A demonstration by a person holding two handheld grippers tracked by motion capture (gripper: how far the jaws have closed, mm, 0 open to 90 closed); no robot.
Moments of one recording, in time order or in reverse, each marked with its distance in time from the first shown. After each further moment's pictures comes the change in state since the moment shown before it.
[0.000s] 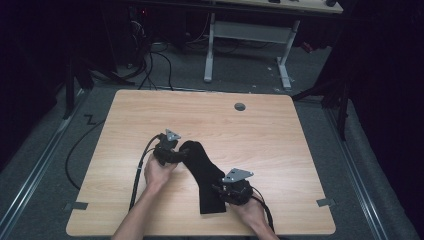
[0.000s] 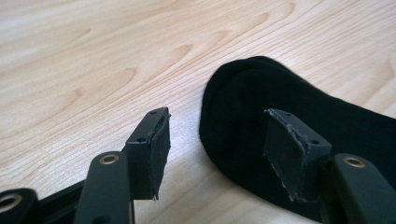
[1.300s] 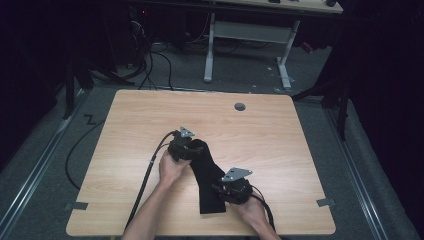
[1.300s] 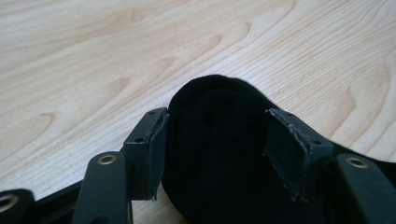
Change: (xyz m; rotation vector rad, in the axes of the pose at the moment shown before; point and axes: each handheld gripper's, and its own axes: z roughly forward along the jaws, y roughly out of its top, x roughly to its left) left arm -0.024 0.017 0.033 0.007 -0.099 0.031; right arm -0.003 0.003 0.001 0.024 0.016 -0.025
